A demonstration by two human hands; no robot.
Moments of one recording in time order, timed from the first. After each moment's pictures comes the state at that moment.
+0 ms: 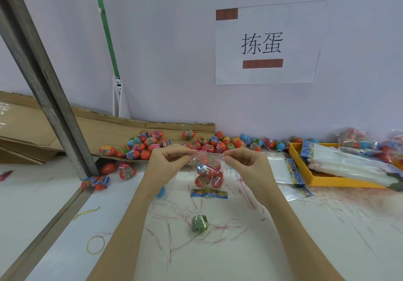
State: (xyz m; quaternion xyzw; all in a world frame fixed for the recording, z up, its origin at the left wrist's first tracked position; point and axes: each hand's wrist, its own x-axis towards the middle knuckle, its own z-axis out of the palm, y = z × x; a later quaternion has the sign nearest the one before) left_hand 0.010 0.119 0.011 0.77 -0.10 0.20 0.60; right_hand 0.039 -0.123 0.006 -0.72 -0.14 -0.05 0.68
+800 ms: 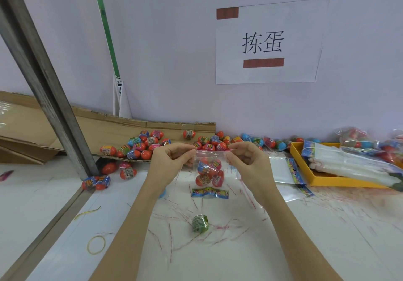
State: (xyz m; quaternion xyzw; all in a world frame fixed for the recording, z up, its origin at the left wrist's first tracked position) left_hand 0.015 0.111 0.011 0.74 -0.05 0.19 0.64; right_hand 0.036 -0.117 0.009 -0.71 -0.14 -0.11 0.68
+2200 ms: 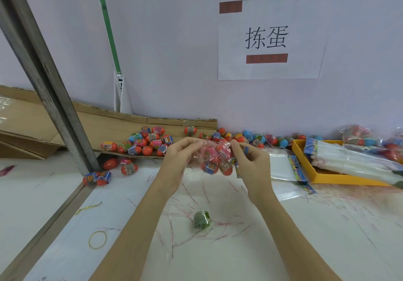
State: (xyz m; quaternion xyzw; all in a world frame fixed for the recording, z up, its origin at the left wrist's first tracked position) left_hand 0.013 0.085 0.019 0.68 0.00 0.09 0.73; right_hand 0.029 -0.101 0.005 -0.67 -0.09 -0.12 0.72
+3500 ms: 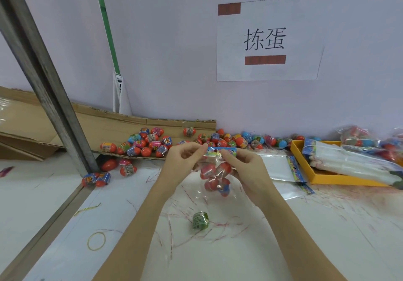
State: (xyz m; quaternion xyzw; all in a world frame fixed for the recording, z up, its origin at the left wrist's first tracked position) left_hand 0.011 0.084 0.014 0.77 -0.05 0.14 0.62; right_hand 0.029 -0.107 0.010 -0.63 -0.07 0.06 0.77
